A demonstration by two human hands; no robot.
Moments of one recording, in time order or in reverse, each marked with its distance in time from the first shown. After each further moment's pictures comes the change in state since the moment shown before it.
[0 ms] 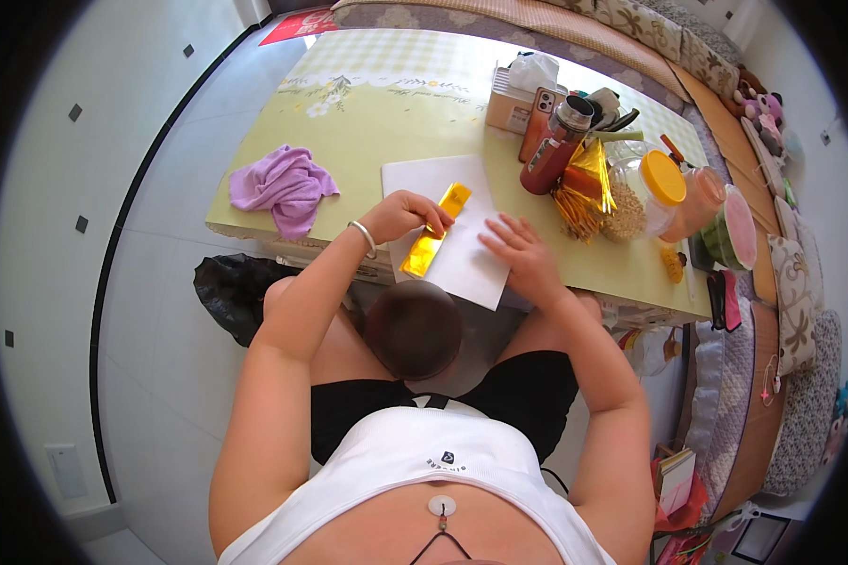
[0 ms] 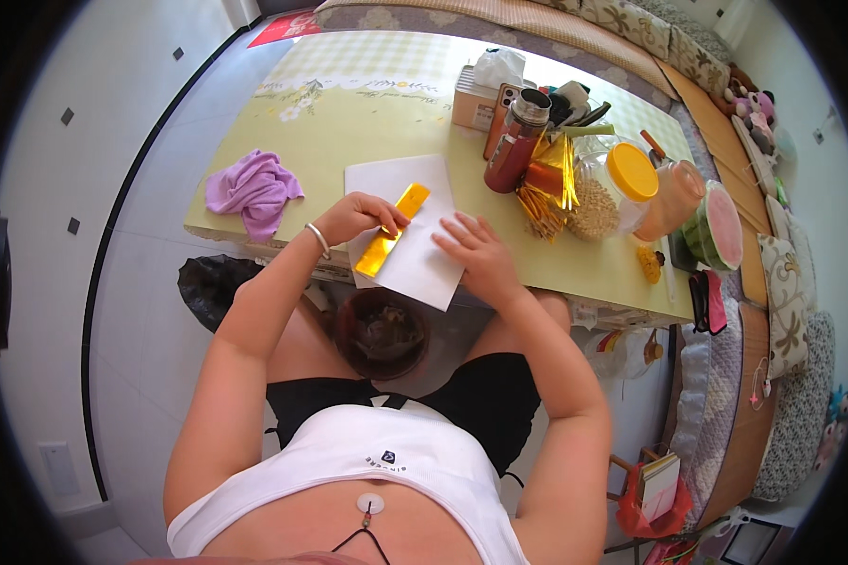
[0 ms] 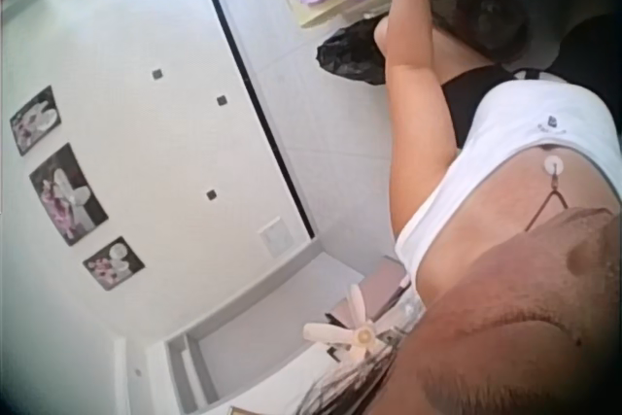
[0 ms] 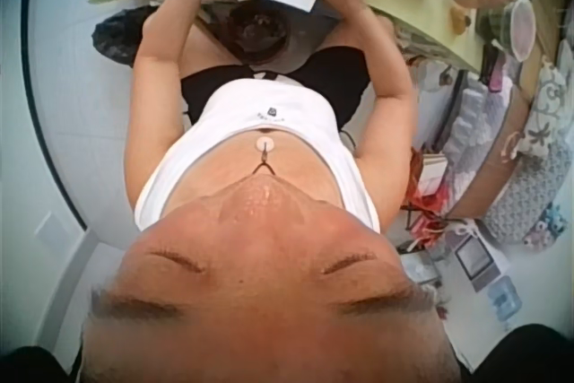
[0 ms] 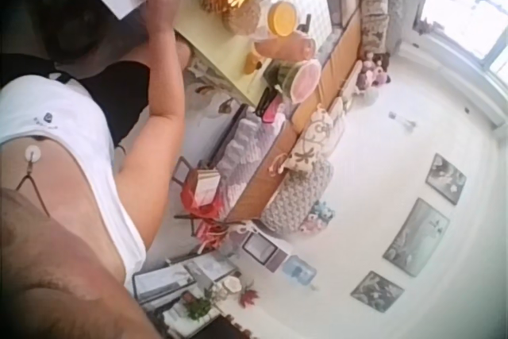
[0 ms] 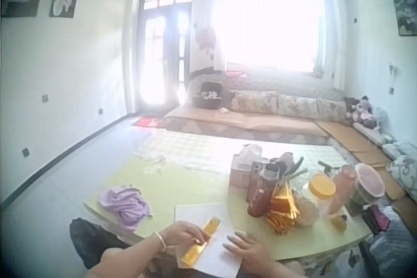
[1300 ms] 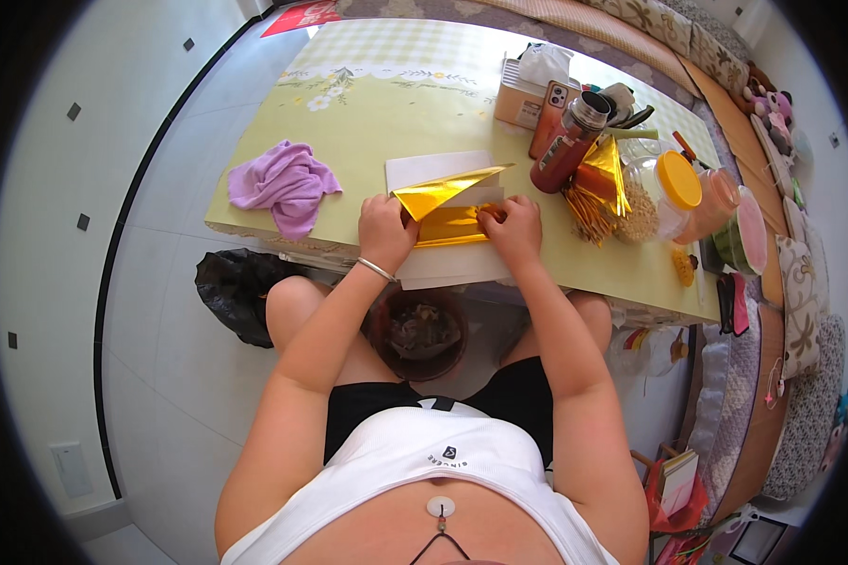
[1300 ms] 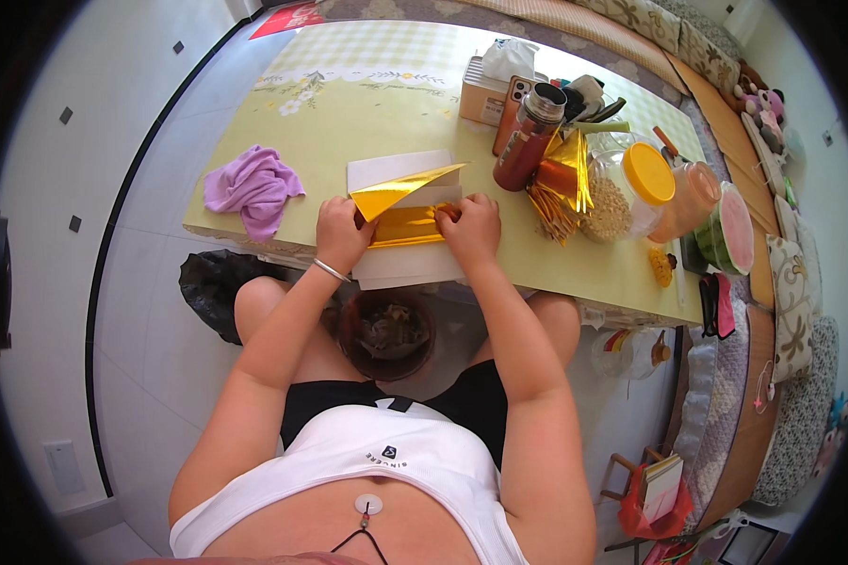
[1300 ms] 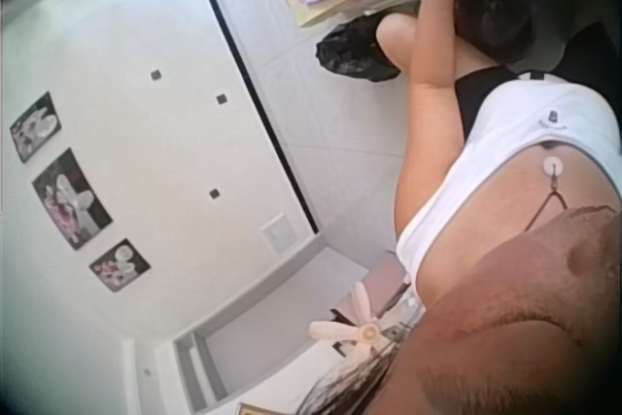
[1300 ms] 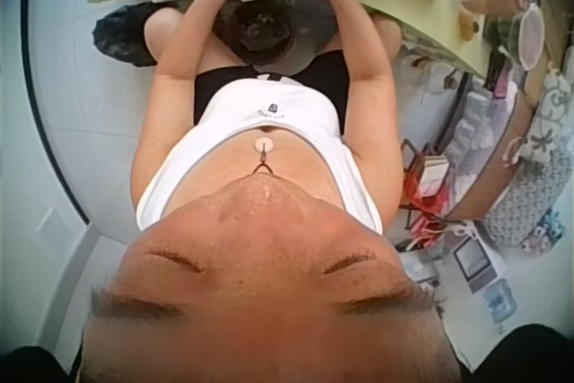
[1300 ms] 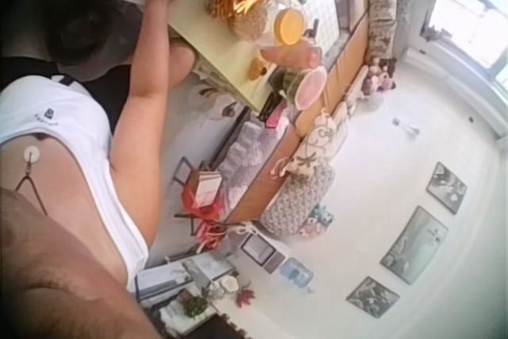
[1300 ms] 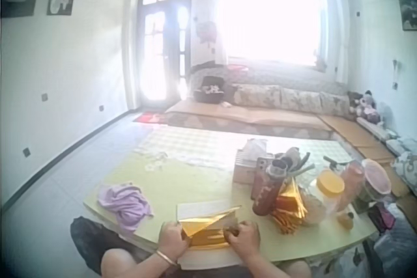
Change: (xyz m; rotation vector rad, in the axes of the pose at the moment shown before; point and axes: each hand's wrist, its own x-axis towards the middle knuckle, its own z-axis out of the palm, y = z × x) left_hand -0.020 -0.029 0.039 1.068 0.962 0.013; right_hand 0.046 0.014 0.072 0.105 0.134 0.740
